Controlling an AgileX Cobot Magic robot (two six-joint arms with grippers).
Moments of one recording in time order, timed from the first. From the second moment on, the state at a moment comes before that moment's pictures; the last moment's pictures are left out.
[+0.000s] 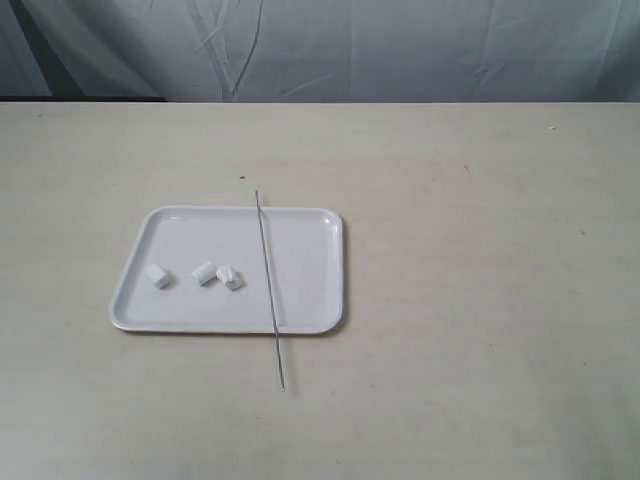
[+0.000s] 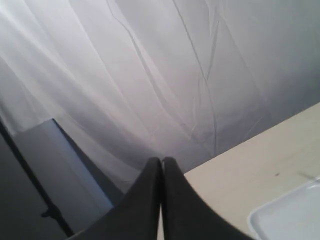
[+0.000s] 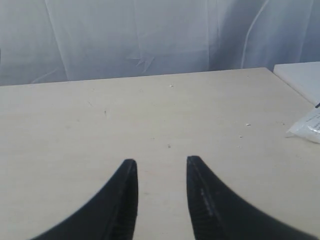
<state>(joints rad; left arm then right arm) -0.09 0.00 -0.18 -0.44 0.16 0.92 -0.09 0.01 -0.04 0.08 0.35 -0.07</state>
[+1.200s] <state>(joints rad) 0.11 0.00 0.00 -0.21 0.31 0.19 -0.05 0.01 0.00 -0.01 0.36 -0.02</state>
